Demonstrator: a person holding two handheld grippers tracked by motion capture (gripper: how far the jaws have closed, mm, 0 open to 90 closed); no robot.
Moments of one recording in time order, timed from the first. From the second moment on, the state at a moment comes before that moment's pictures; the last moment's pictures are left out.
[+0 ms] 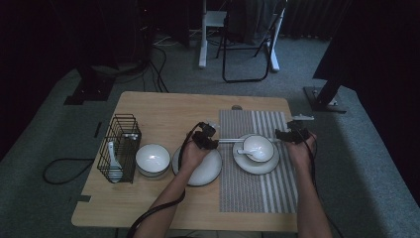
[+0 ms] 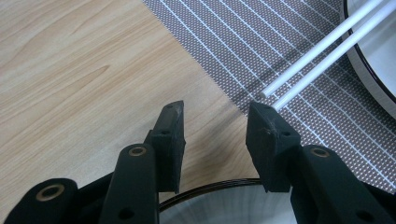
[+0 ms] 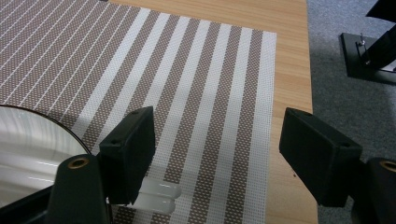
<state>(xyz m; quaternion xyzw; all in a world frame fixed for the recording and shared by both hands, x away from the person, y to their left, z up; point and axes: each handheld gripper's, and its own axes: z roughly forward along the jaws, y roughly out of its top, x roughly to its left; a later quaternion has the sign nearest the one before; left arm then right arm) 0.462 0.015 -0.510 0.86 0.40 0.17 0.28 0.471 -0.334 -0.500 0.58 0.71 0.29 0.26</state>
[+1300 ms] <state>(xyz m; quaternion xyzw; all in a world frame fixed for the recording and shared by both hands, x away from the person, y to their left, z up) 0.463 0.007 -0.512 0.87 0.38 0.16 0.28 0.468 -0.338 -0.501 0.58 0.71 0.29 0.27</state>
